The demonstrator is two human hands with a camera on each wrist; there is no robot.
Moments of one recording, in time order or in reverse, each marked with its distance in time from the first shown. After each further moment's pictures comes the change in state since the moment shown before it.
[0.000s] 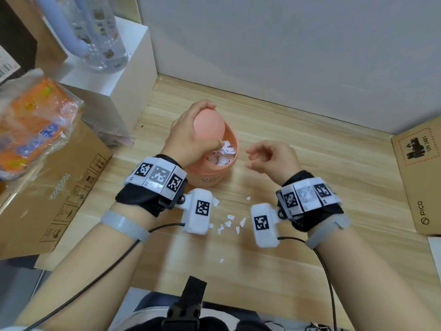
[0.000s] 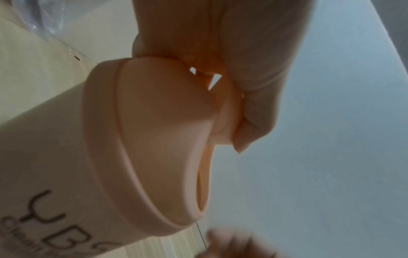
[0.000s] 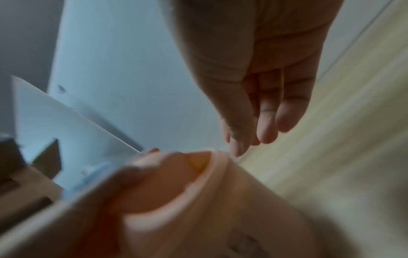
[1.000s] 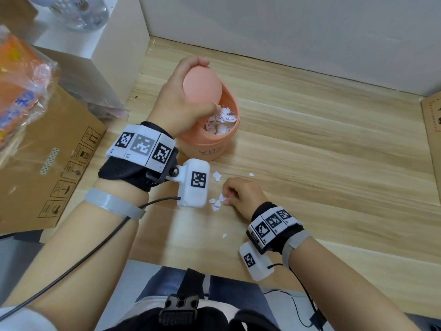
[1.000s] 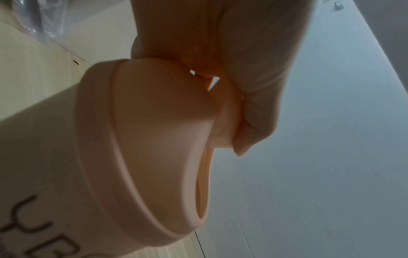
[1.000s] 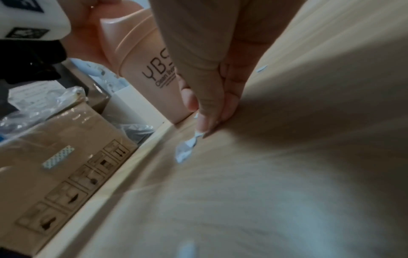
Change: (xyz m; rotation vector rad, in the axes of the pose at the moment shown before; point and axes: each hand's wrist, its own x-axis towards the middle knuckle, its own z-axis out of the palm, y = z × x) left_hand 0.003 -0.008 -0.002 -0.057 0.005 0.085; right_hand -0.053 0.093 0.093 -0.201 -0.358 -0.086
